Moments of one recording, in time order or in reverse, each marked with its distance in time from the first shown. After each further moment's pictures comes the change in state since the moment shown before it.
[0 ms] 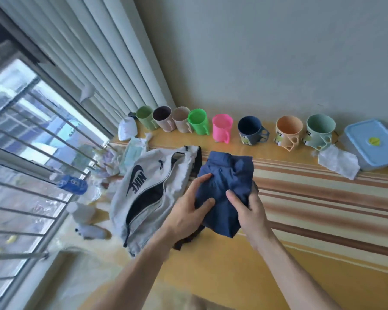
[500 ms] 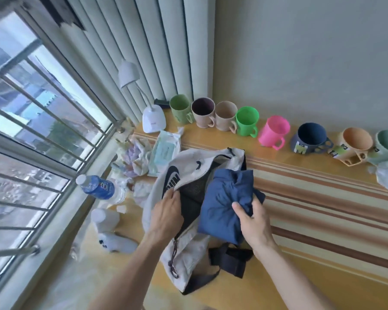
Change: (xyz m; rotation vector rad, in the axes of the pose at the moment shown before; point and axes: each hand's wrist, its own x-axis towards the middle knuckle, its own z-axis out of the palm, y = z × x) left_hand 0.039 -0.152 -0.216 0.954 0.105 -0.245; right_hand 0.057 0.064 0.184 -0.442 0.112 0.130
